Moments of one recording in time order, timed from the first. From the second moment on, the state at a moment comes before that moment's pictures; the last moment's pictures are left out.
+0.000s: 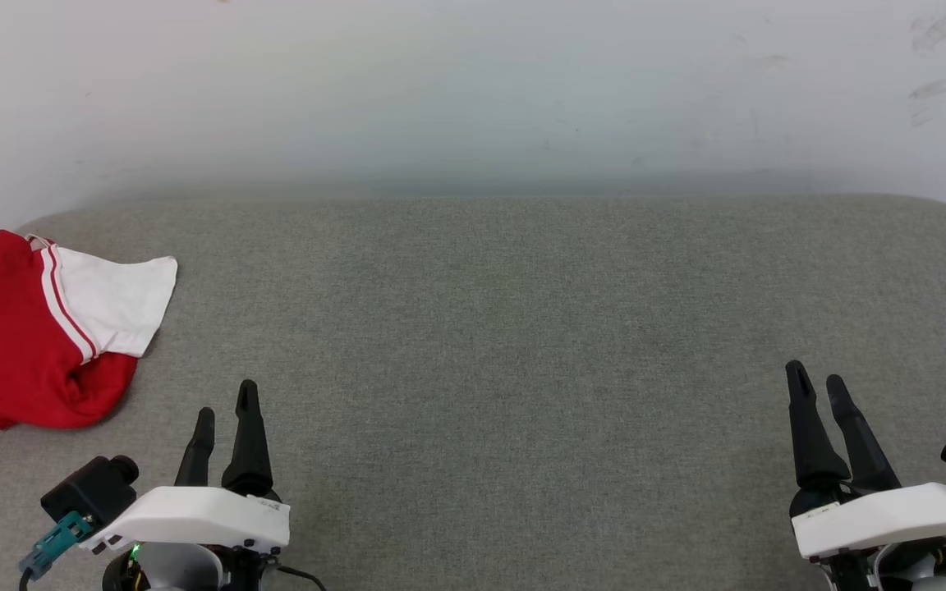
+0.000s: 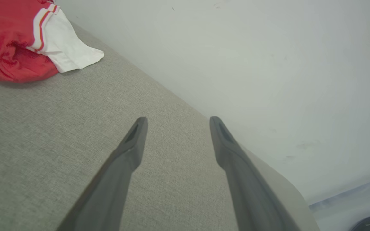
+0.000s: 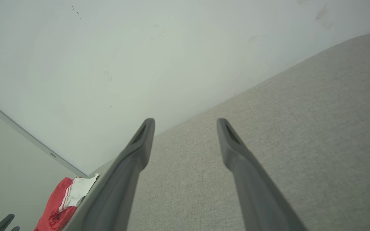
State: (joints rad) left arm -0.03 0.05 0.02 0.07 -0.74 0.06 -0.09; right arm -0.02 -0.05 -0.04 0.08 0.69 0.13 -0.09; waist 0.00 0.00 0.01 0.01
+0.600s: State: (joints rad) left arm -0.01 0.06 -0.03 0.06 -0.51 0.11 -0.14; right arm 0.00 -0.05 -0.04 0.07 0.45 0.13 -0.14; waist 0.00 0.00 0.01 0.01
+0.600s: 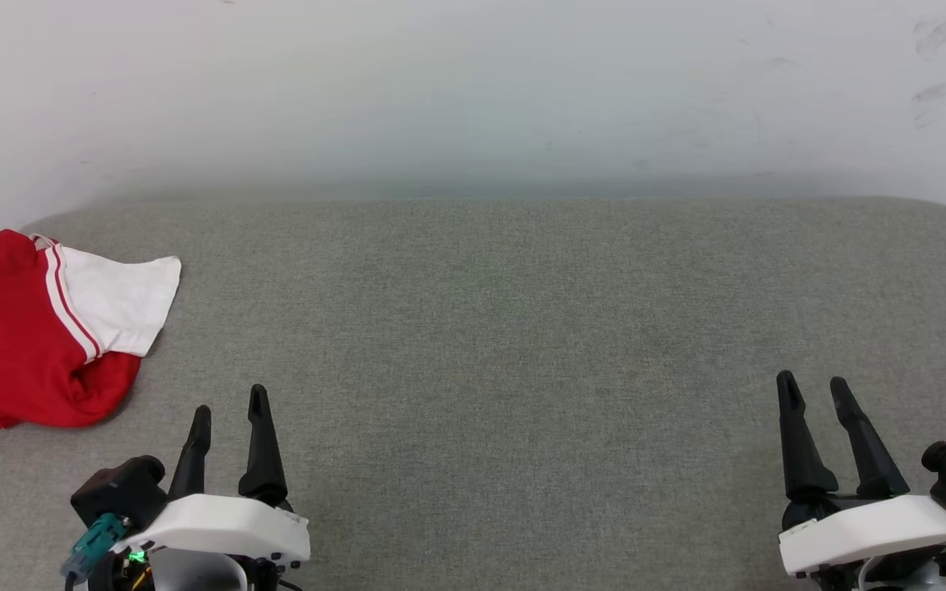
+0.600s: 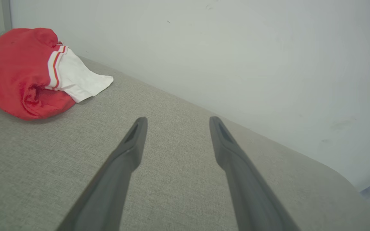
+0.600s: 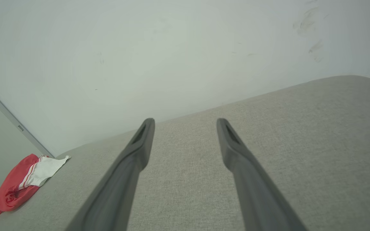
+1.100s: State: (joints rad) left arm 0.00 0.08 -0.07 0.03 -0.36 0.13 -0.18; right arm 0.00 -0.05 -0.03 0.06 0.29 0.13 -0.18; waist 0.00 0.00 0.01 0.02
